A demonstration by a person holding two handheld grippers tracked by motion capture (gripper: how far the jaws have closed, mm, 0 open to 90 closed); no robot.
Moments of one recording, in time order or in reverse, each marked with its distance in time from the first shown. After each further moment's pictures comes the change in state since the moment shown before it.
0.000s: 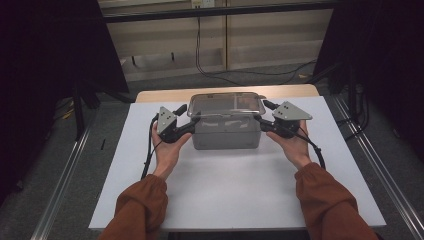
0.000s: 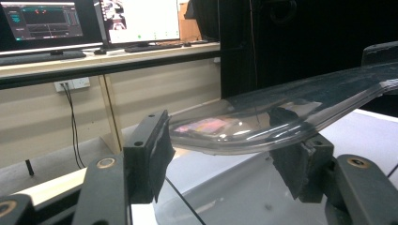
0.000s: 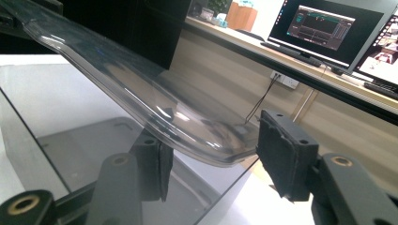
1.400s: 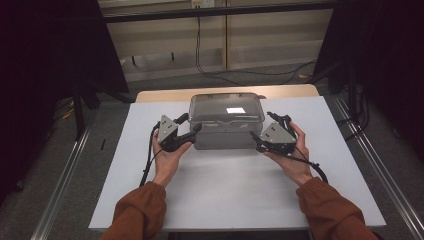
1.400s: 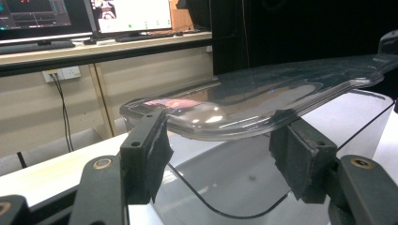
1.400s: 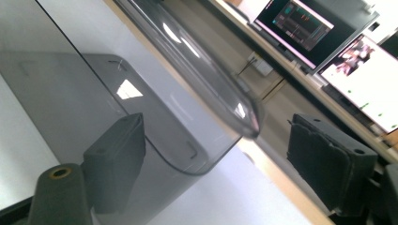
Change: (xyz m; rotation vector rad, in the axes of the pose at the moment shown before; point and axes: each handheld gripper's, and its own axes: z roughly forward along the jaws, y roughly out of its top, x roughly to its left) left arm -0.010 -0.017 -0.013 0.039 -0.032 0.007; right arm 0.044 -0.010 -0.021 0.149 -0.112 -0.279
